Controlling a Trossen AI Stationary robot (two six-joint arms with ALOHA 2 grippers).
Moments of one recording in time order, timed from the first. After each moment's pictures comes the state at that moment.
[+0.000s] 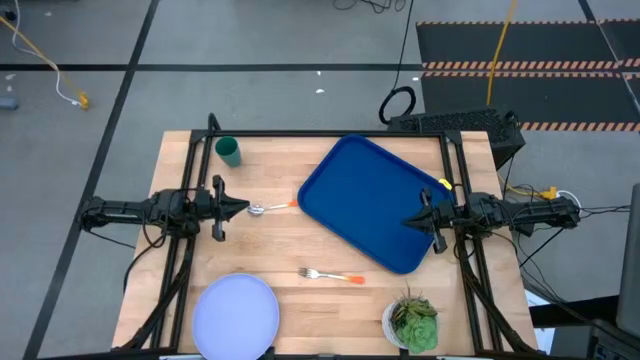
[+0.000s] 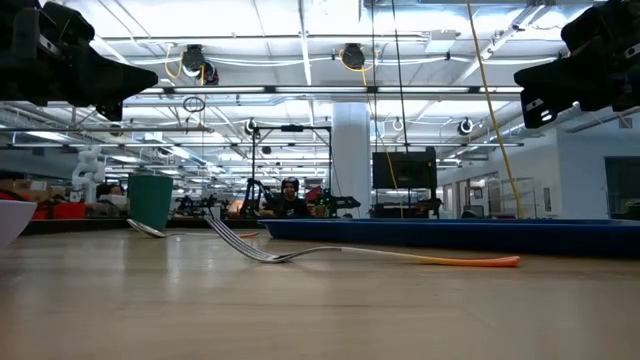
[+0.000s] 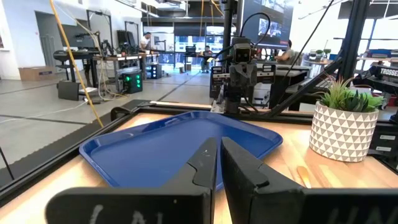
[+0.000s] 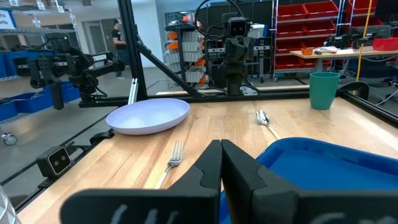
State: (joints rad) left arm -0.06 0.01 0.01 0.08 -0.16 0.00; right arm 0.09 0.03 0.01 0.02 -0.05 0.09
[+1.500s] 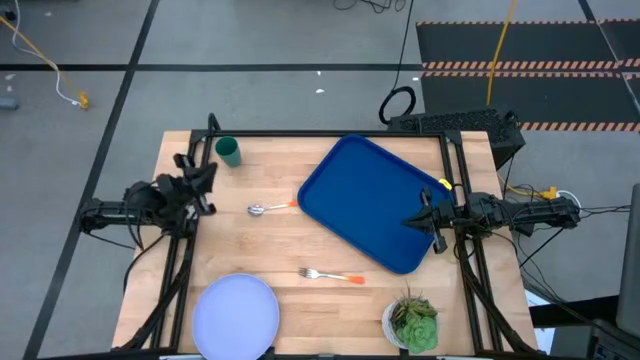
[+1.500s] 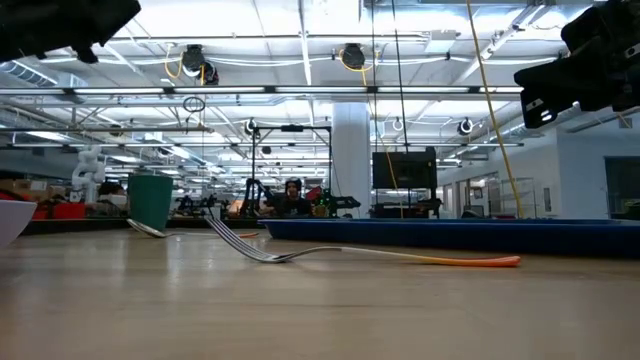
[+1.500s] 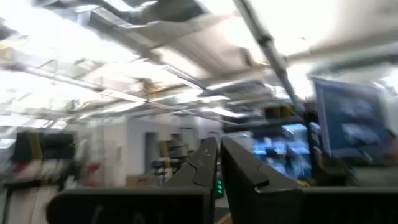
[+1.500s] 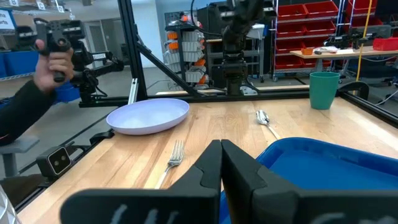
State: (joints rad) left arm -0.03 0.01 0.05 0.60 -0.42 0.33; right arm 0.09 0.03 0.02 0.02 -0.05 0.09
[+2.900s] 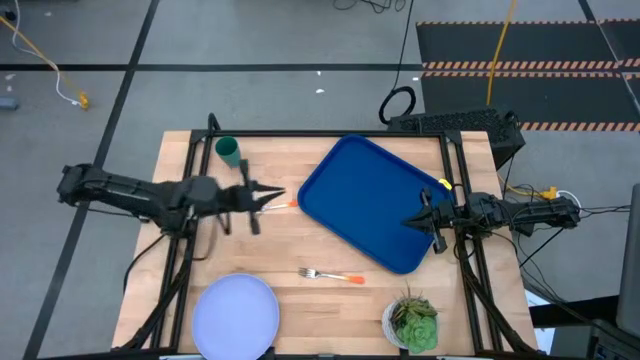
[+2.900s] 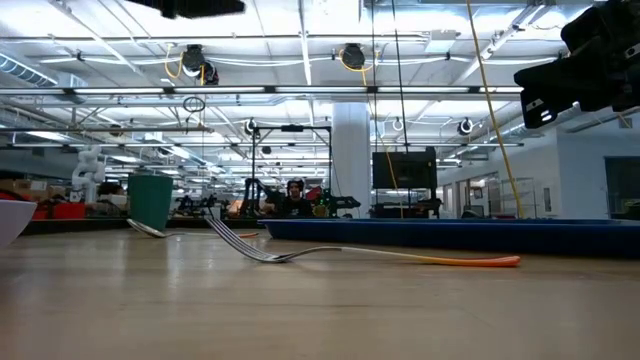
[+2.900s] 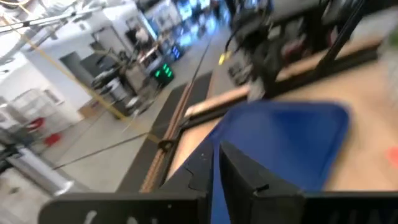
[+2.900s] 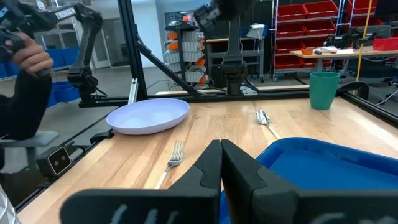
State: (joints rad) left arm -0.11 0.94 0.67 0.16 -0.36 0.49; right arm 0.09 0.03 0.01 0.02 -0.05 0.09
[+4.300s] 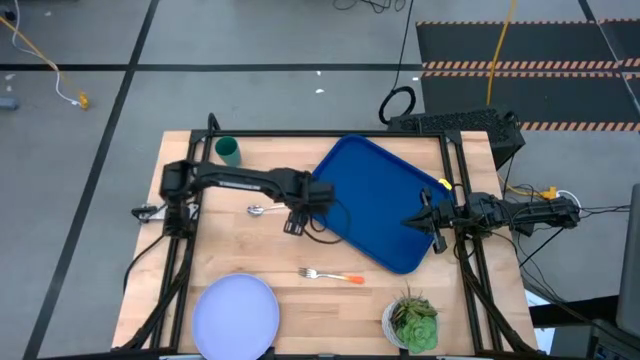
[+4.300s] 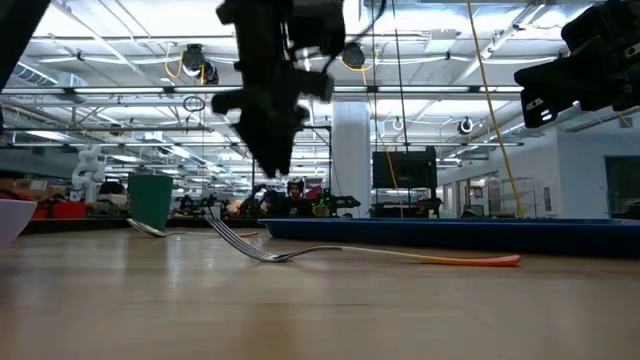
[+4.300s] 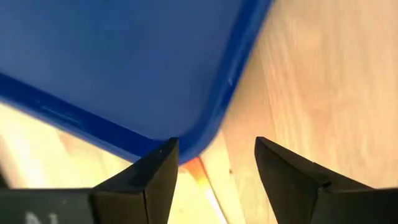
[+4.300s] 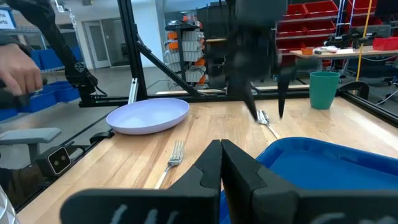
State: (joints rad) left arm 0.06 1.93 1.54 -1.00 -0.14 0.36; right arm 0.09 0.03 0.02 0.02 -0.05 0.09
